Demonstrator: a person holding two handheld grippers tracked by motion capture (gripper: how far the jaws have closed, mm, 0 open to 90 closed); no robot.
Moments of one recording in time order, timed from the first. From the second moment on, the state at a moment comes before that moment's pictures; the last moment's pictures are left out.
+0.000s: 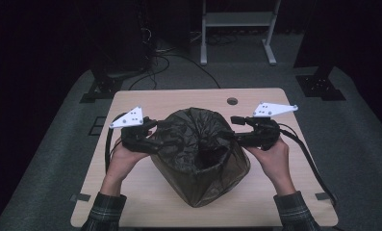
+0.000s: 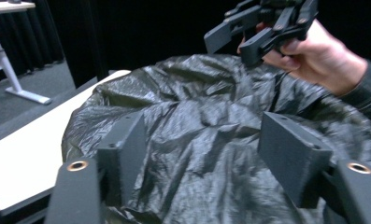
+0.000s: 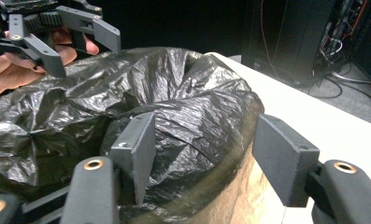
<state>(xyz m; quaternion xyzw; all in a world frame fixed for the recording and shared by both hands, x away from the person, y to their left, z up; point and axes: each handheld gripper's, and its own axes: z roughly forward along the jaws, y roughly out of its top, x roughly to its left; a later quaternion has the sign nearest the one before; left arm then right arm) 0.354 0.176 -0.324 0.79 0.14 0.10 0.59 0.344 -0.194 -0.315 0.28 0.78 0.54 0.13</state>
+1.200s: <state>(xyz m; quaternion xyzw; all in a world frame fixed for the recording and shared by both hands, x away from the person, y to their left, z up) 0.349 0.246 -0.344 0.78 0.21 0.13 0.57 0.349 -0.220 -0.343 0.33 0.77 0.51 0.18</state>
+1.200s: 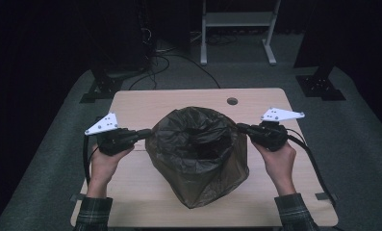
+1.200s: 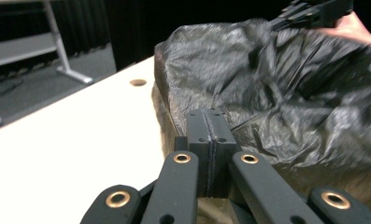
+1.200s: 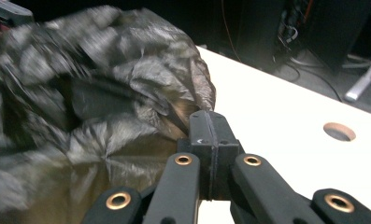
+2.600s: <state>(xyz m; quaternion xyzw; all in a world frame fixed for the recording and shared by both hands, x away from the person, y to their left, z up) 0.362 0.252 -0.370 0.79 0.24 0.11 0.55 0.441 -0.189 -0.352 0.36 0.79 0.48 0.15</state>
